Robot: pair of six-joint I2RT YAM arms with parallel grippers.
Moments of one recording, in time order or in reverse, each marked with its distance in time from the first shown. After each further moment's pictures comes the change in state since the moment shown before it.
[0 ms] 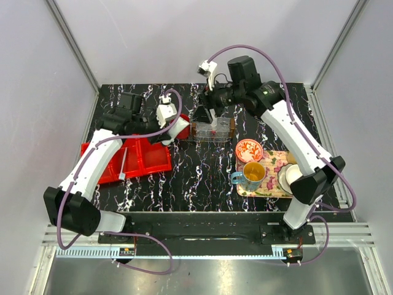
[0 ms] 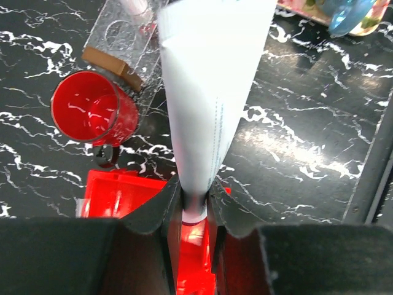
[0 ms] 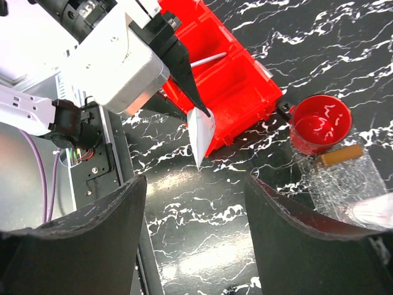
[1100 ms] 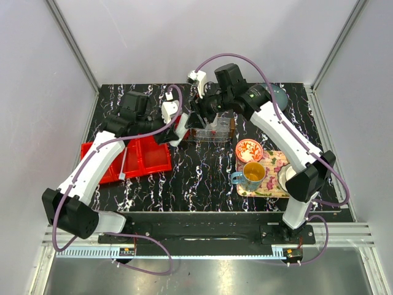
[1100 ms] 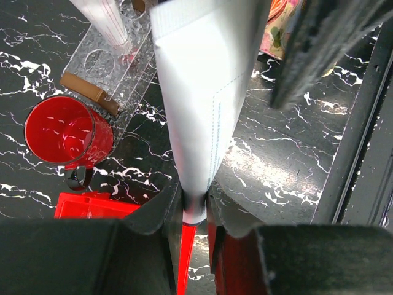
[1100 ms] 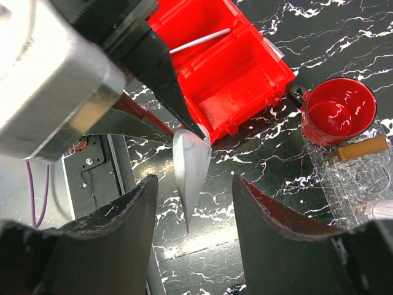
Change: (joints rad) left arm -0.097 -0.012 0.015 0.051 0.005 -0.206; right arm 0.069 0.063 -0.035 0.004 0.049 -0.012
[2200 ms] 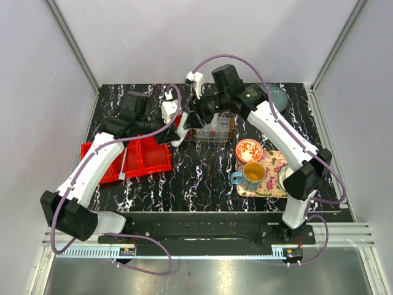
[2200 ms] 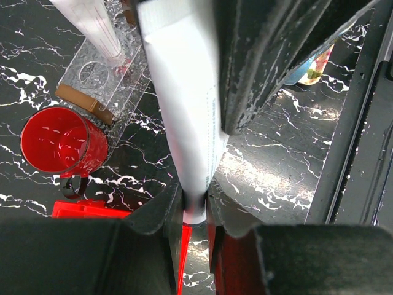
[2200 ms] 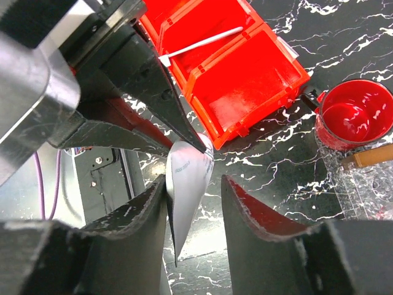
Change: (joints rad) left arm -0.008 -0.023 0.000 0.011 0.031 -0.020; right arm 0.006 0.024 0.008 0.006 -0.026 0.012
